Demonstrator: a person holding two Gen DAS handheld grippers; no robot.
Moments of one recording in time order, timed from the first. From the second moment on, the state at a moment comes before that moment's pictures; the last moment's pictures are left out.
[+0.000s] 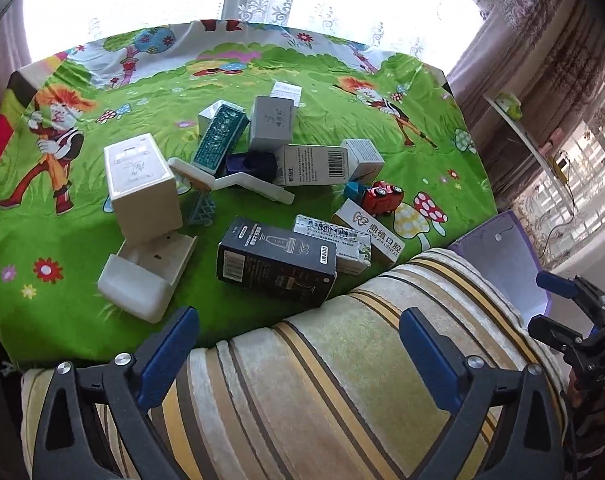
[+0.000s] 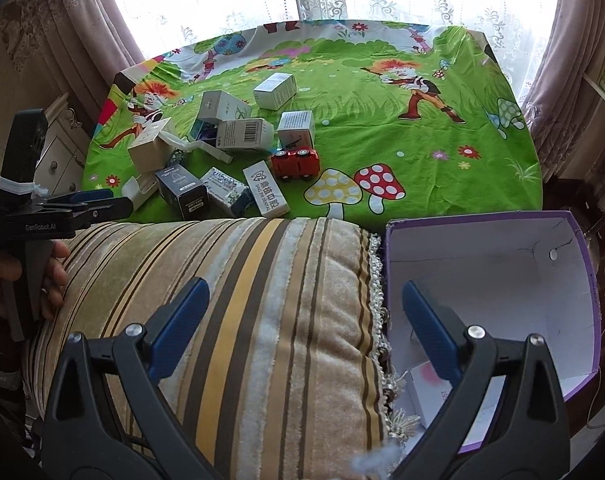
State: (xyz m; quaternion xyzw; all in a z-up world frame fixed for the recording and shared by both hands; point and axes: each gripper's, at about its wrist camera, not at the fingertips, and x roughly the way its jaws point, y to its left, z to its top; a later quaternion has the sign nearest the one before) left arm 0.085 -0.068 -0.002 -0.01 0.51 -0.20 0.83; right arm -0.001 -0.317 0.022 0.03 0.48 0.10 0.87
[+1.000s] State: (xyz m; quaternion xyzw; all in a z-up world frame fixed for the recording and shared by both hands) left arm 0.137 -0.080 -0.044 0.04 0.56 -0.24 0.79; right arm 0.080 -0.266 -0.001 0.06 0.54 0.12 0.83
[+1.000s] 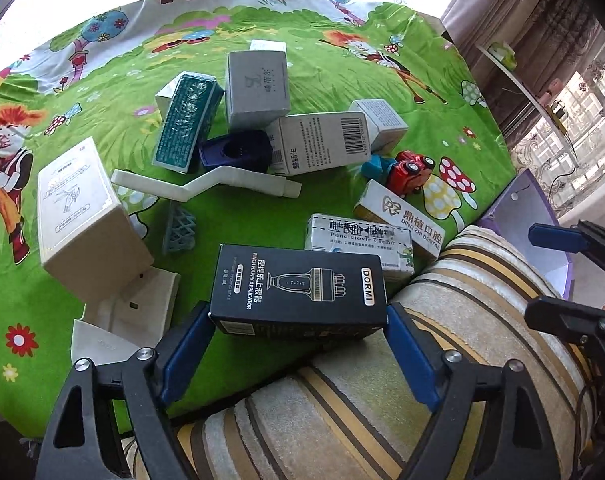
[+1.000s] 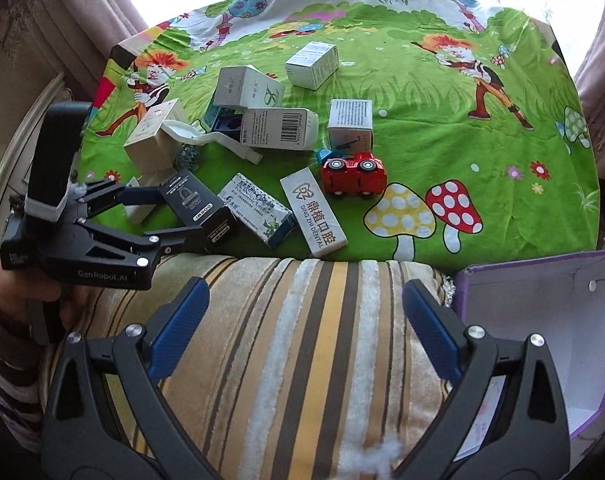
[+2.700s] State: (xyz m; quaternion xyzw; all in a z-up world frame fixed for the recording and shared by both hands) left arm 0.074 0.016 -0.018 -0.07 0.48 -0.07 0.87; right arm 0.152 -0.183 -0.053 0.12 0.59 0.01 0.80
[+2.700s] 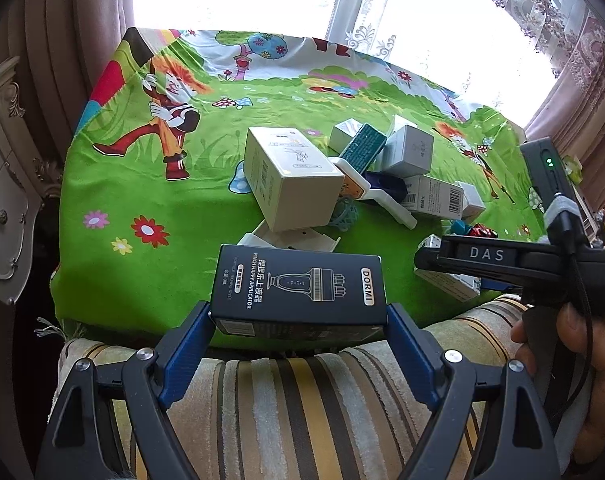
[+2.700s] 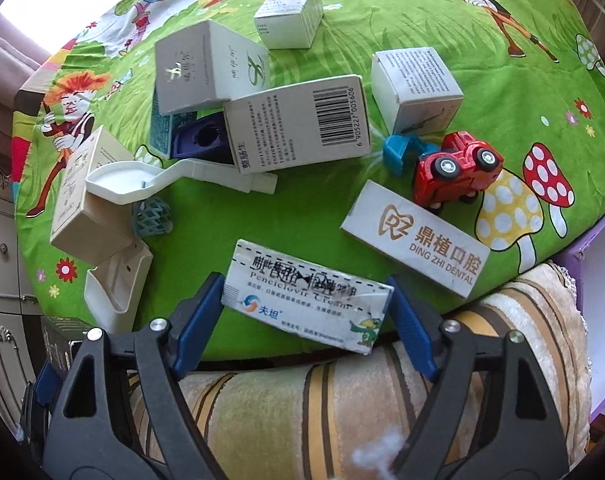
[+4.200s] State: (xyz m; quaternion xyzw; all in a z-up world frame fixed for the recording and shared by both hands) left arm 0.014 -0.192 0.034 0.06 0.44 -0.26 0.86; right arm -0.029 -0.411 0.025 0.18 0.45 -0.05 0.87
